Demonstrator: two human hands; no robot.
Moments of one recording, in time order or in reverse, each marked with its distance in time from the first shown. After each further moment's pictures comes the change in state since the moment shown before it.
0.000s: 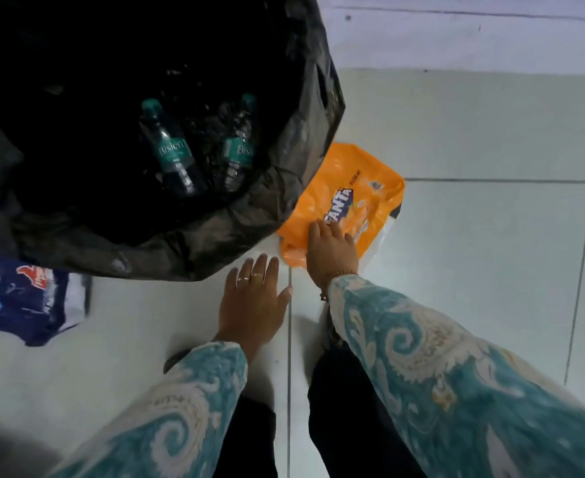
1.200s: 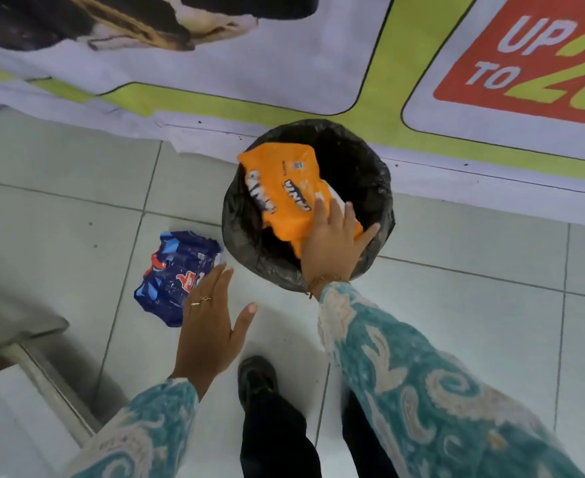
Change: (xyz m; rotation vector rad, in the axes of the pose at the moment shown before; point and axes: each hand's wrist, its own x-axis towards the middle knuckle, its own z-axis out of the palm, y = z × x) left_hand -0.167 -0.107 -0.210 -0.414 0.519 -0.240; right_hand -0.108 -0.163 -0.218 0.248 0.736 -0.022
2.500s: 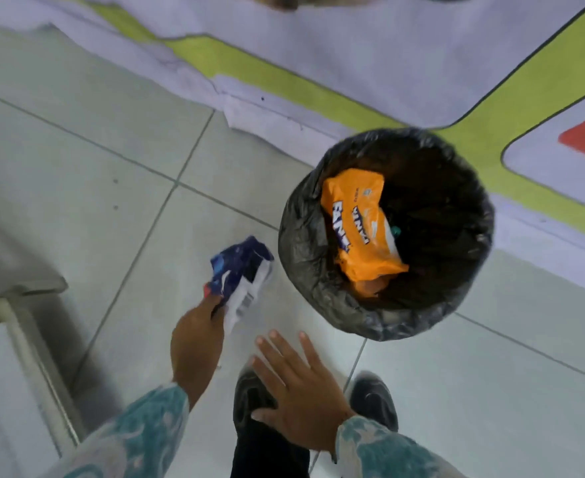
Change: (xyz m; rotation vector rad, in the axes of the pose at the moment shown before) left_hand 0.007 -0.105 0.046 -0.107 0.095 -0.565; right_hand -0.139 0.011 0.072 0.000 -0.476 -1.077
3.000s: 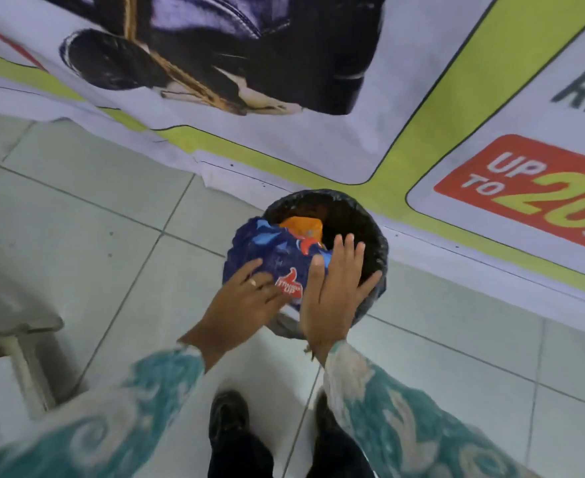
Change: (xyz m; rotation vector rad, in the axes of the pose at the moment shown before) left_hand -0.013 0.172 -0.074 0.466 0.295 1.369; right_hand 0.031 0.059 -0.198 0.317 0.842 0.927
